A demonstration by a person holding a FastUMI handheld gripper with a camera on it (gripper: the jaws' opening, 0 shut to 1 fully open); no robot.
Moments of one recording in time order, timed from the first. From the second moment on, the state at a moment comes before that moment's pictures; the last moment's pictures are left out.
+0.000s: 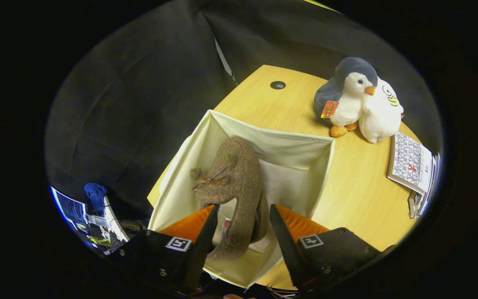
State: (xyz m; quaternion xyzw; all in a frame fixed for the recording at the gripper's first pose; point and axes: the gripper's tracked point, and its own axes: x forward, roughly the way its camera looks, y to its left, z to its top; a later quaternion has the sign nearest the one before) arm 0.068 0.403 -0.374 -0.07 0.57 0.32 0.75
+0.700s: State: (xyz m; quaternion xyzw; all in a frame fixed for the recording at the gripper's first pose) arm 0.077 0.225 -0.173 0.01 0.29 0.25 0.93
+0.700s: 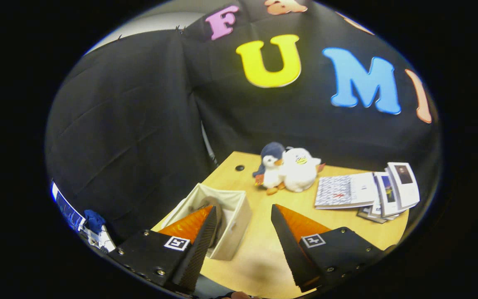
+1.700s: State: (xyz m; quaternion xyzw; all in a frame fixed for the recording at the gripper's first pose) arm 0.040 -0.018 -0.011 0.02 0.06 0.01 1.00
